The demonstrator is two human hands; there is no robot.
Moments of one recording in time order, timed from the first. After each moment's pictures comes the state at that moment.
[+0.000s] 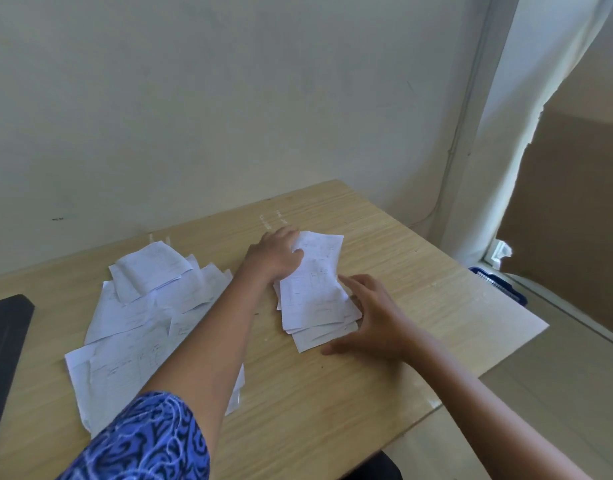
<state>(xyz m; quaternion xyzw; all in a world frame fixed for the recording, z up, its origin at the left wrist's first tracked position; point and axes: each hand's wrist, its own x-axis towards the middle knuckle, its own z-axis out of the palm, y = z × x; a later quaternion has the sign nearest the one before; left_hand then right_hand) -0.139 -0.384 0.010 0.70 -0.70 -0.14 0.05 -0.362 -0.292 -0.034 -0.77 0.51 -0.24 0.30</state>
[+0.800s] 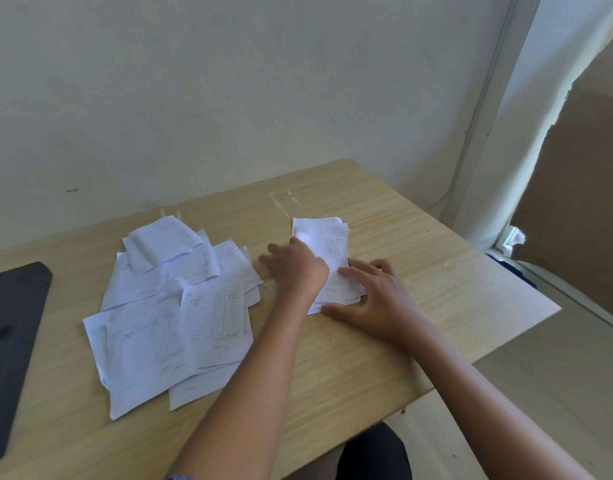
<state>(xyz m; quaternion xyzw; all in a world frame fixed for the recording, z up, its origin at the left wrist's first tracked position) -0.197 -0.317 -0.008 0.85 -0.52 -0.10 0.08 -0.349 -0.287 -0.048 -0.80 0.53 -0.24 0.15</state>
